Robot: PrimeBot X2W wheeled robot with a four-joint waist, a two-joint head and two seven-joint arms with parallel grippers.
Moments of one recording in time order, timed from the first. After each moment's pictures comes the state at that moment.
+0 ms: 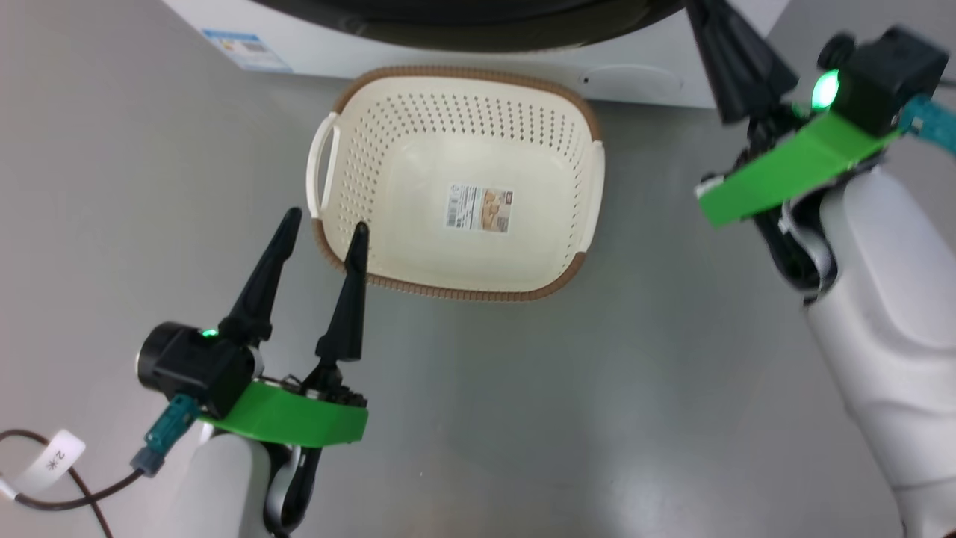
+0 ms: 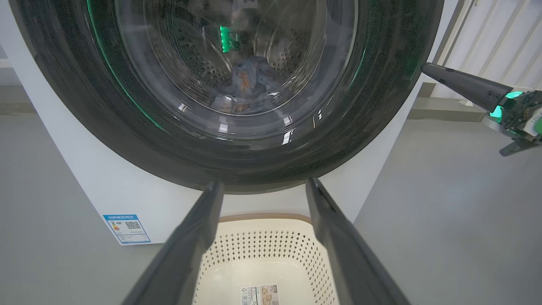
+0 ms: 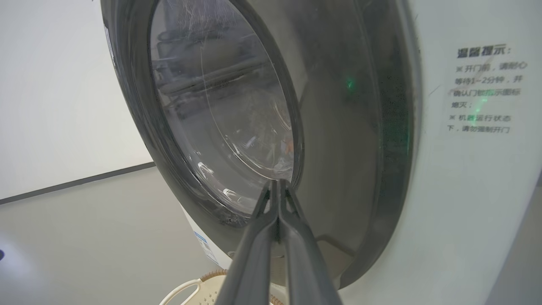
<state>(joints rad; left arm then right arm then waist) -0.36 0.03 -0.26 0.09 -0.27 -0.13 -0.25 -0.91 -0.29 0.37 0.39 0.45 0.14 -0.26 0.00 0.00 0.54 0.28</state>
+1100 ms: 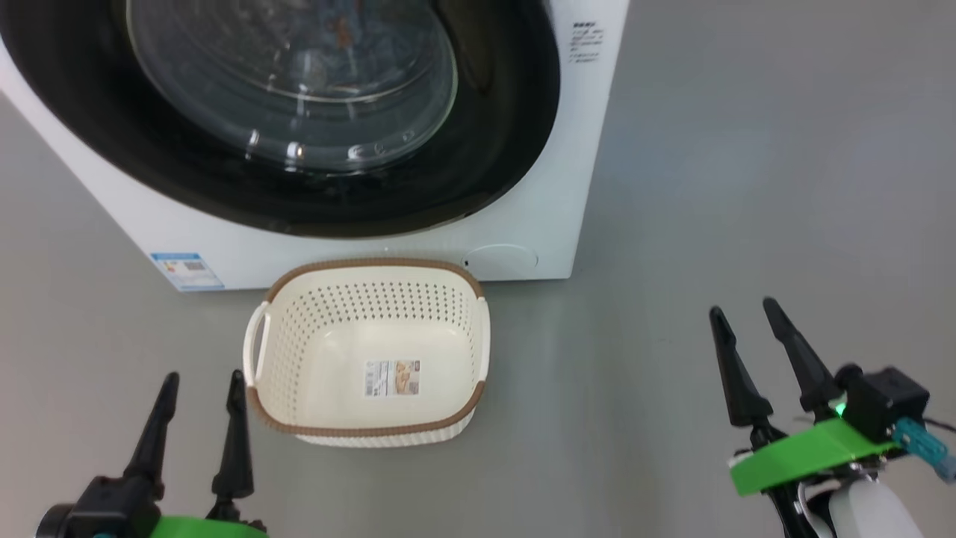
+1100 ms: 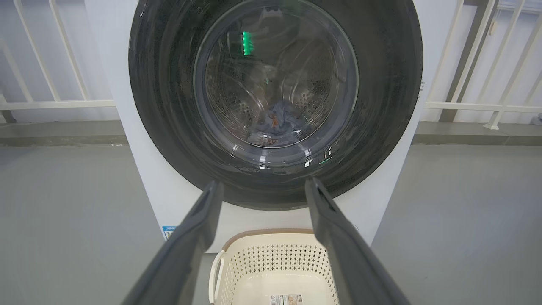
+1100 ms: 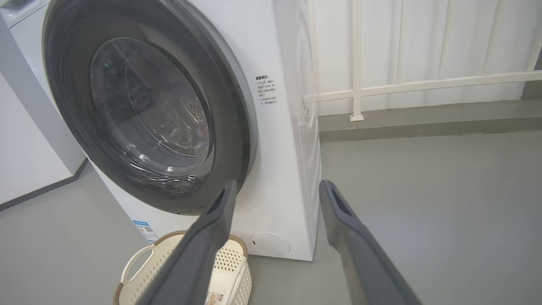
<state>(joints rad) -0.03 0.03 0.01 0.09 -0.15 -0.12 -0.25 -0.18 -0.13 0.04 0.18 0.30 0.13 -0.26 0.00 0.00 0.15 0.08</state>
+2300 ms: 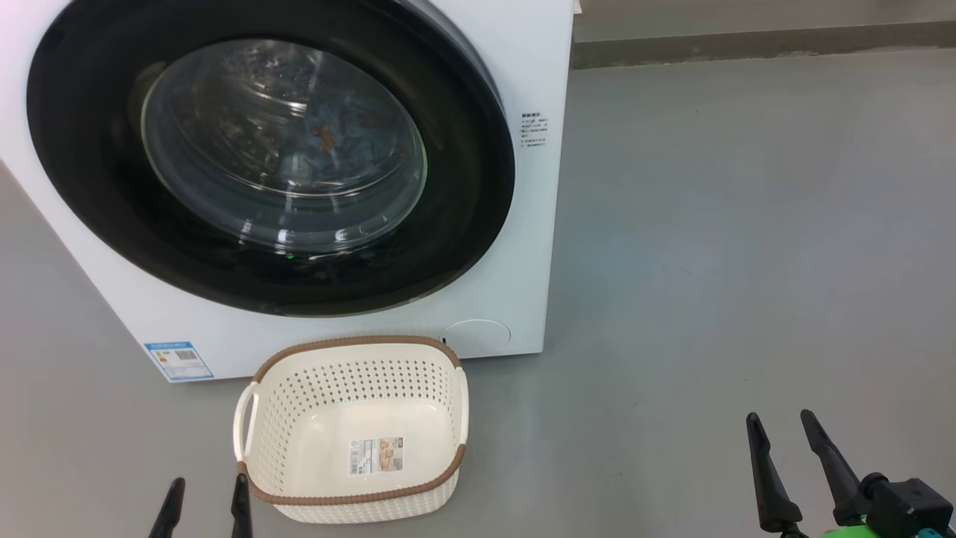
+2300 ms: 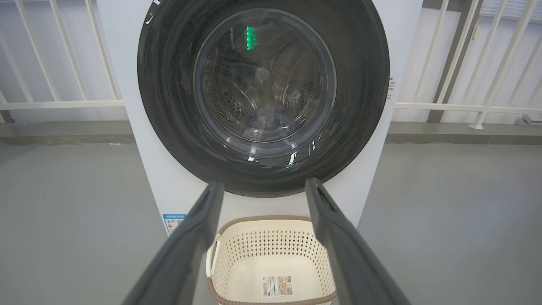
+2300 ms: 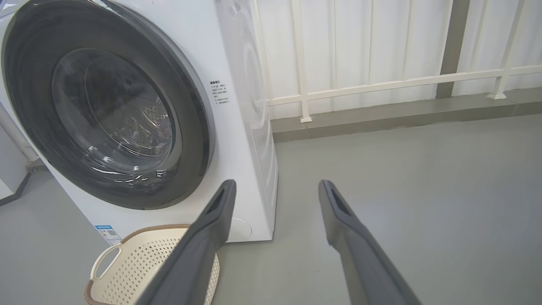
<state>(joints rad) 0.20 0.04 0.01 0.02 -0.16 -0.08 -0.25 0.08 -0.05 -0.09 0.11 0.22 0.13 -0.26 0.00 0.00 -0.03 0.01</state>
